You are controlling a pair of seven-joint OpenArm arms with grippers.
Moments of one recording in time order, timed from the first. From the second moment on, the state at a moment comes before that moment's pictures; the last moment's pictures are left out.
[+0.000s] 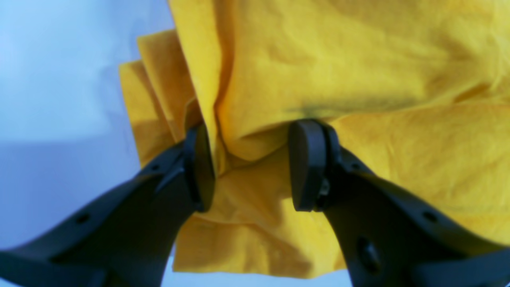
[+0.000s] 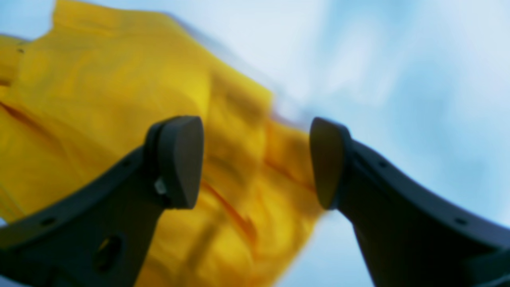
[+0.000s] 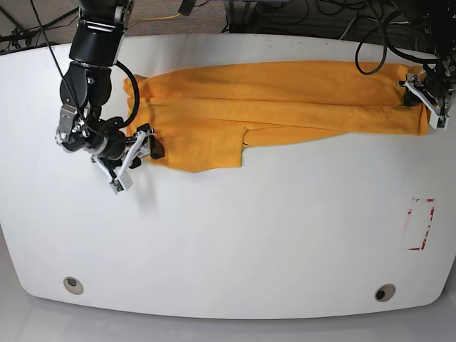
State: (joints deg) left arm 11.8 -18.4 -43.0 82.8 -14.1 -43.0 53.0; right arm 8.6 11.9 16.0 79.7 28.7 41.0 -63.7
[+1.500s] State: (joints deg) left arm 6.2 -19.3 -33.4 82.0 -12.6 -42.8 53.7; right arm -0.6 9.5 19.1 99.1 29.3 40.7 -71.9
